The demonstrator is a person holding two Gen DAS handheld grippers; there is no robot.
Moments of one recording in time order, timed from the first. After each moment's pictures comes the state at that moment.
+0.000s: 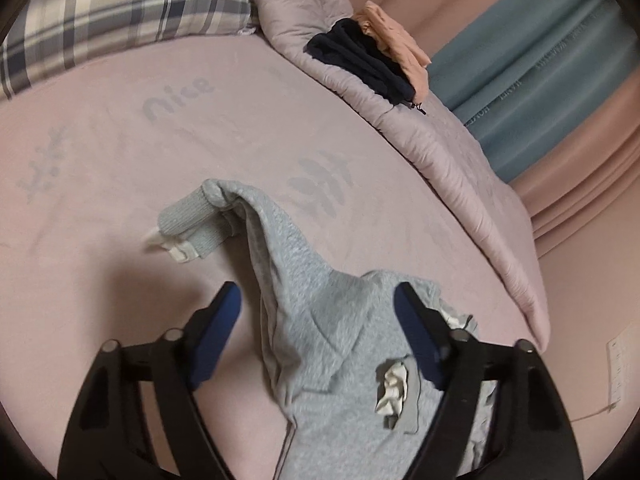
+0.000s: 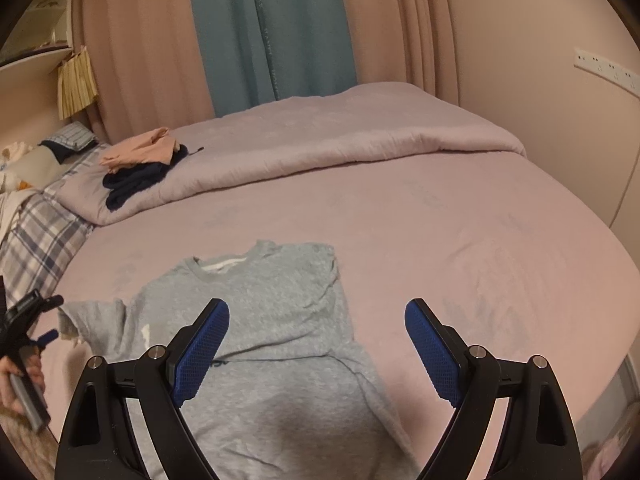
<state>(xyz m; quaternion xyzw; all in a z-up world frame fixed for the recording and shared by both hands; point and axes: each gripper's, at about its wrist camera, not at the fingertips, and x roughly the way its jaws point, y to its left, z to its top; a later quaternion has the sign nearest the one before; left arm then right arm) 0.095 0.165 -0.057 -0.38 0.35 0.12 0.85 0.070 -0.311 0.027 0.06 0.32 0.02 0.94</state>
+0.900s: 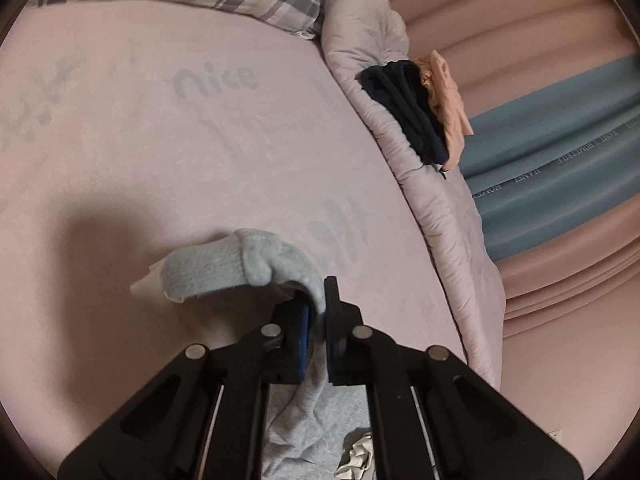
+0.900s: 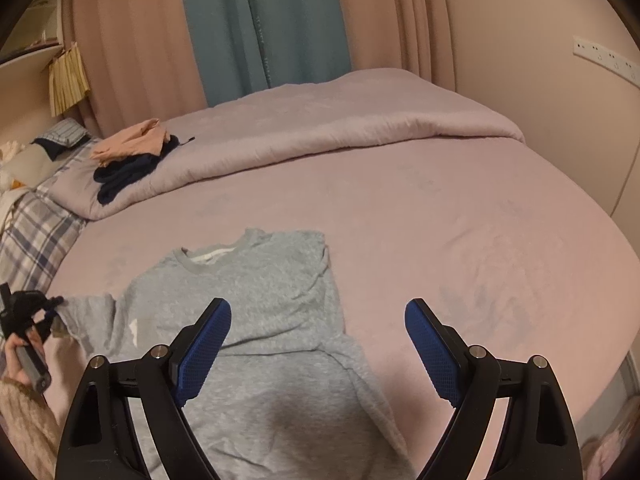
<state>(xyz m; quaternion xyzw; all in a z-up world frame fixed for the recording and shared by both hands) 0.102 0.204 -0.075 -0.50 0.28 0.15 0.81 0.080 -0.320 0.017 0.07 0.34 0.02 0.94</state>
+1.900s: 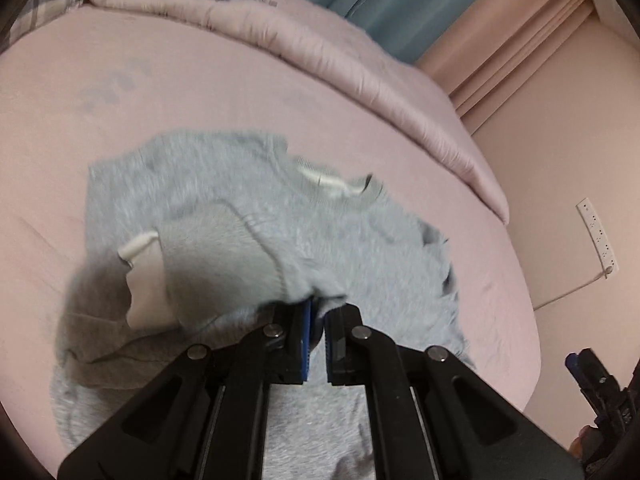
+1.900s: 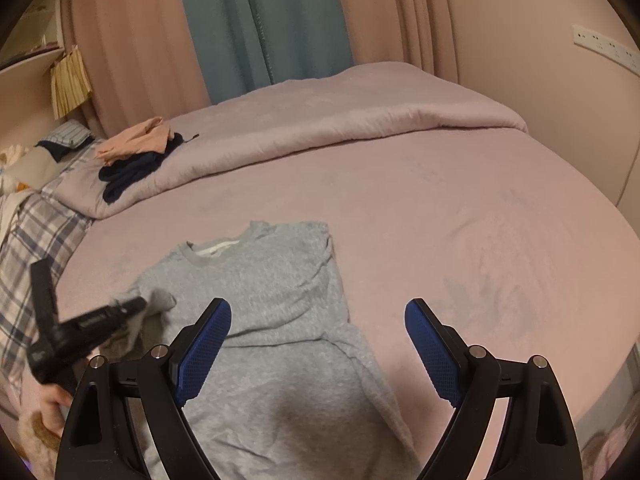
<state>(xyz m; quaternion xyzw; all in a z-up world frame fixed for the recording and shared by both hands) 0.148 -0.030 -0.100 -0.27 0.42 -0.09 0.86 0.076 -0.323 0.009 0.08 0.35 0.03 0.93</state>
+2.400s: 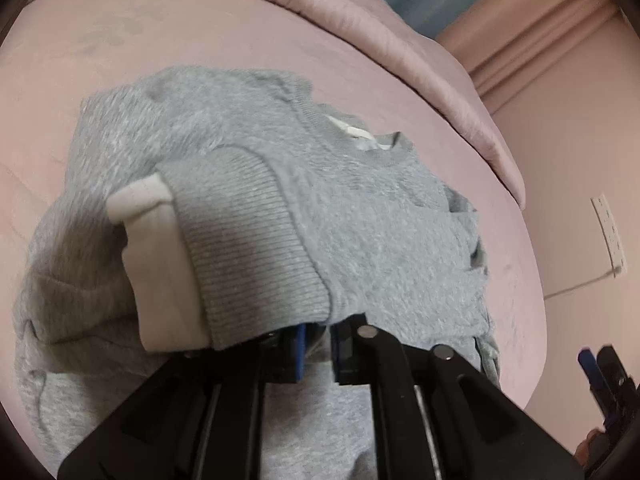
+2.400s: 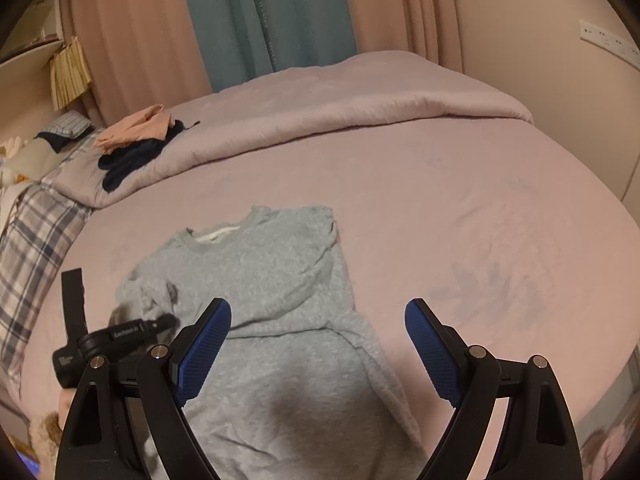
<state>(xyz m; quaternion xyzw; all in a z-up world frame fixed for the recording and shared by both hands) 0.147 -0.043 -0.128 -0.27 0.47 -0.09 0.84 0.080 -0.320 -0.001 0.08 0.37 0.04 0.93</state>
